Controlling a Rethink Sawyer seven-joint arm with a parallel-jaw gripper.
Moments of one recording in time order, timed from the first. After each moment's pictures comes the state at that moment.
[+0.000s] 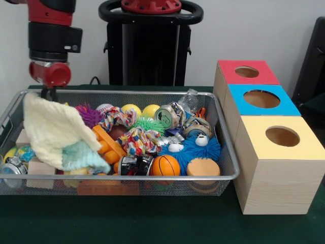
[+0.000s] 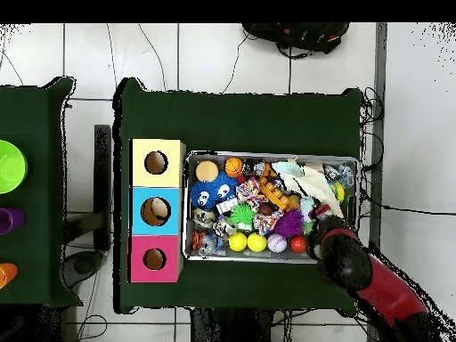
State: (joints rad) arm -0.97 -0.63 0.23 1.97 -0.17 -0.07 2.02
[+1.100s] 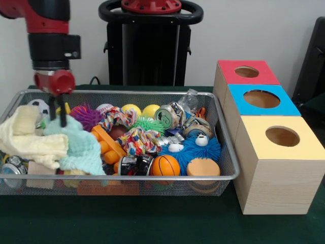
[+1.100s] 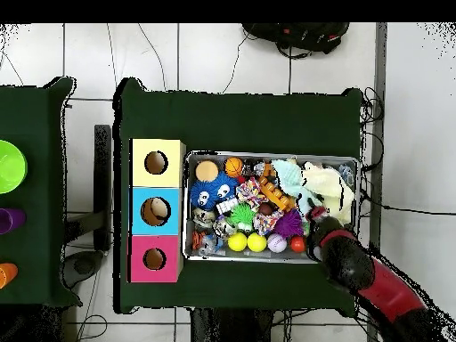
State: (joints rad) arm -0.97 -0.58 0.31 1.96 -0.21 -0.04 2.02
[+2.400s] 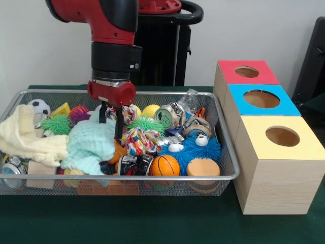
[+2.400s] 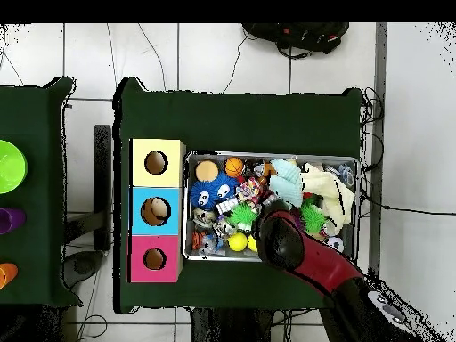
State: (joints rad) arm -0.61 -0.58 0.13 2.00 -0.02 -0.21 2.02
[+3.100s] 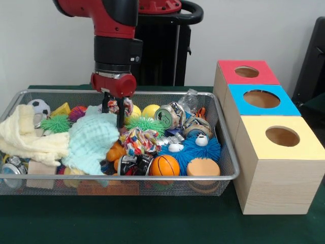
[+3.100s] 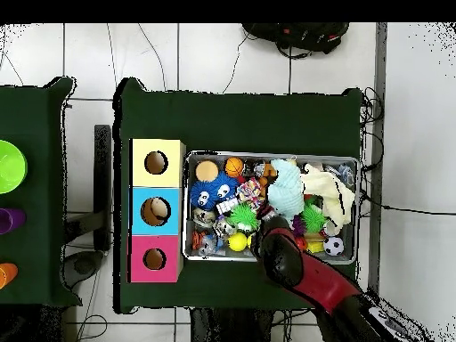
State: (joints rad) arm -0.64 -0.59 0.13 2.09 -0.02 -0.23 2.02
